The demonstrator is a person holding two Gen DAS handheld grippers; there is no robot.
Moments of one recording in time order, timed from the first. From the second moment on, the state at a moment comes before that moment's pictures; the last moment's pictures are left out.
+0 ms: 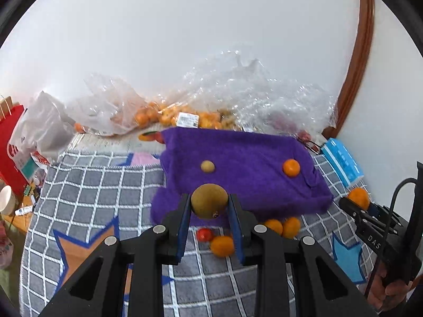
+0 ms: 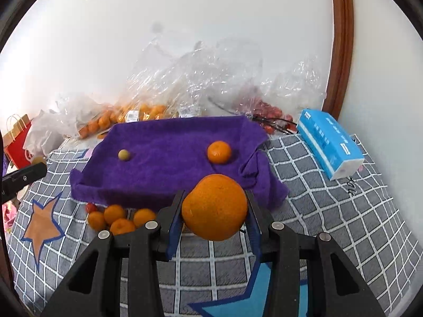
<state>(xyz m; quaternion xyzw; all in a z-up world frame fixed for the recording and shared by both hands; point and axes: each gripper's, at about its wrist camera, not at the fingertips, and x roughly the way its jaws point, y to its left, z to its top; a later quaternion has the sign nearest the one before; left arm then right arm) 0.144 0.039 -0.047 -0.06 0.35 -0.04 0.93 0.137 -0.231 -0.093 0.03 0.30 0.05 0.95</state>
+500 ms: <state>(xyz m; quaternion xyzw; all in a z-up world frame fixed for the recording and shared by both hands) 0.180 0.042 -0.043 -0.05 0.34 -0.04 0.94 0.175 -0.231 -0.091 0.03 0.30 0.05 0.95</state>
